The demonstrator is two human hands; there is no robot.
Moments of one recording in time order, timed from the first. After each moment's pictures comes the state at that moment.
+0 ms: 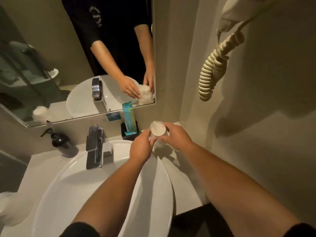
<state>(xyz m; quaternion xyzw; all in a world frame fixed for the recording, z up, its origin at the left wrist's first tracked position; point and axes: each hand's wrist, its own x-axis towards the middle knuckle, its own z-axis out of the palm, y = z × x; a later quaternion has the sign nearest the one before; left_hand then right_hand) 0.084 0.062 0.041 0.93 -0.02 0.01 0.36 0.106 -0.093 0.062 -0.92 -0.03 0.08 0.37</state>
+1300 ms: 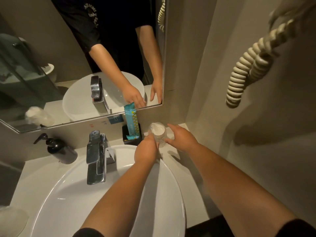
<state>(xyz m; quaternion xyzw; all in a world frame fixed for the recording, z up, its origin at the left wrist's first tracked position) 0.132 0.067 -0.003 0.97 0.01 -0.03 0.26 0.154 -0.087 0.027 -0.97 -0.06 0.11 0.23</state>
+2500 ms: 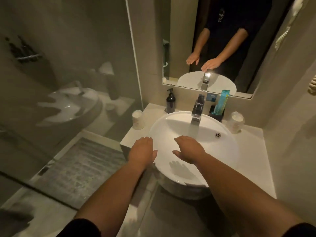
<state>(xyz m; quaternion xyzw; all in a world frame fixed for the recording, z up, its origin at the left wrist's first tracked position) -0.271 0.253 0.067 0.98 0.21 0.03 0.06 -0.145 0.092 0.075 -0.90 -0.42 0.09 0.06</state>
